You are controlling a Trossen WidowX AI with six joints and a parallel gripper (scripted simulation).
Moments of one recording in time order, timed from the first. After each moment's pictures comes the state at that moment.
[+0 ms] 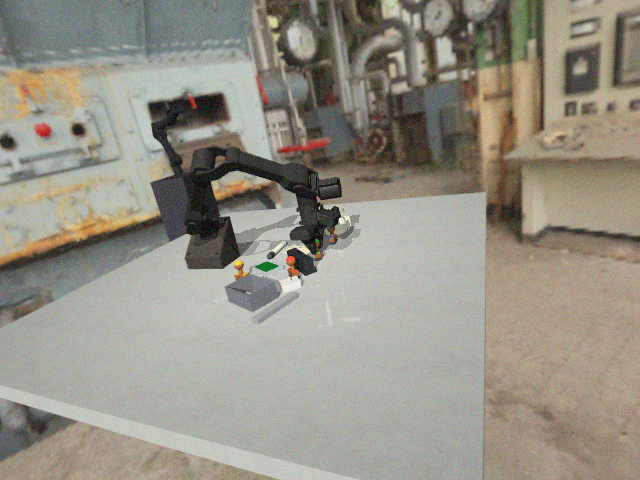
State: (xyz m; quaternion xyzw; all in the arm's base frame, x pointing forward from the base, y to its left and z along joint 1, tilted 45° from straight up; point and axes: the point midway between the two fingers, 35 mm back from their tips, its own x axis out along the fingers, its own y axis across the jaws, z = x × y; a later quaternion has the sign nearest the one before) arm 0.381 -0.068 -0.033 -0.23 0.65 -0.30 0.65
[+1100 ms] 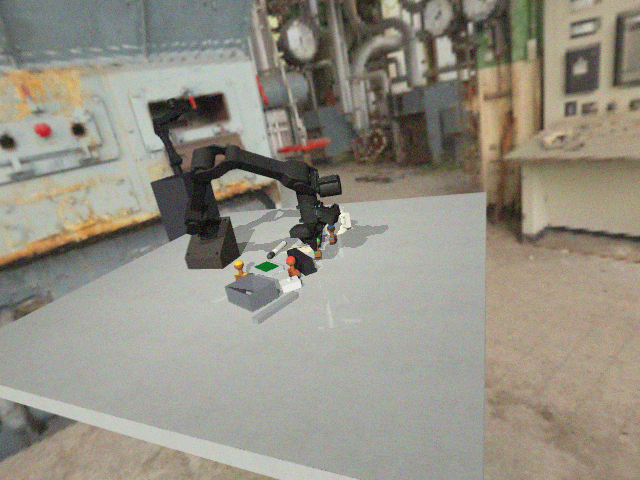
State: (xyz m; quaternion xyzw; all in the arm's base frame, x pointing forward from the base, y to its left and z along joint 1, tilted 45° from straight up) arm 0.382 -0.062 -0.028 -0.23 0.65 -0.30 0.65
